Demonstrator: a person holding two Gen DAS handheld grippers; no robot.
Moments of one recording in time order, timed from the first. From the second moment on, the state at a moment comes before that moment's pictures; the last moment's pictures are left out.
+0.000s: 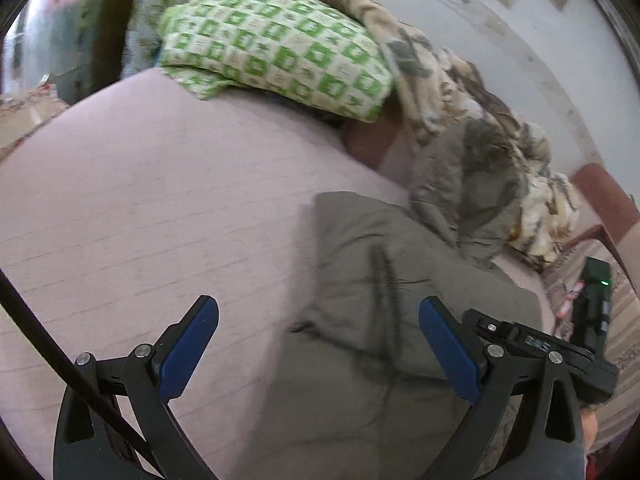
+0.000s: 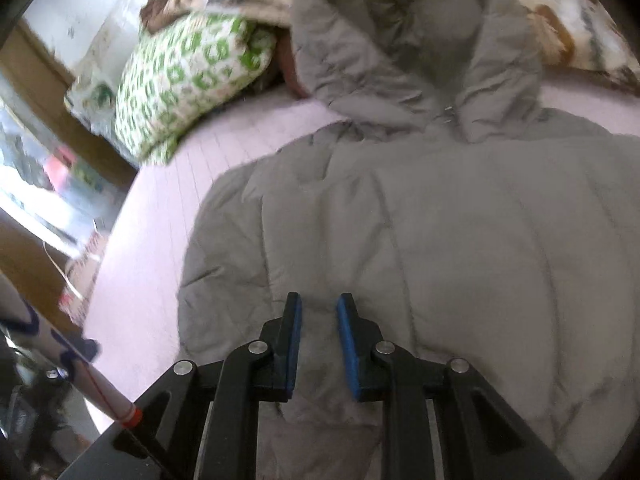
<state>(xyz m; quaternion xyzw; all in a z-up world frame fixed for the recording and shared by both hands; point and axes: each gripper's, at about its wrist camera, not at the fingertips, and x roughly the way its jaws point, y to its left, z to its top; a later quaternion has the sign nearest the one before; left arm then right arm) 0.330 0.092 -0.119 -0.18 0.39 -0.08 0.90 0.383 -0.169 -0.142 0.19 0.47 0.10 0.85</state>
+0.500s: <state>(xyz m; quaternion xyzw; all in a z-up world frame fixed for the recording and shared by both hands) 0.383 0.004 -0.136 -0.12 0.47 -0.12 0.87 0.258 -0.318 -0.096 0.17 0.40 0.01 0.90</state>
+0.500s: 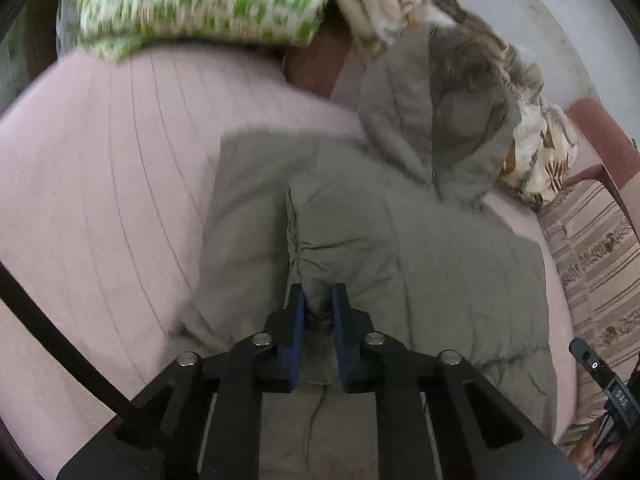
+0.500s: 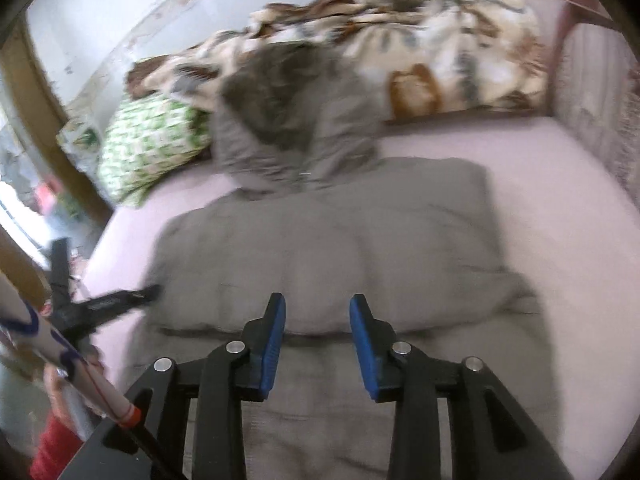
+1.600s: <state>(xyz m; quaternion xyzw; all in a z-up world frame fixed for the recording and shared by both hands) 0.412 0.031 -0.152 -0.20 0.45 -0.10 0.87 0.346 -0.331 -0.181 0.17 0.44 0.00 0.88</state>
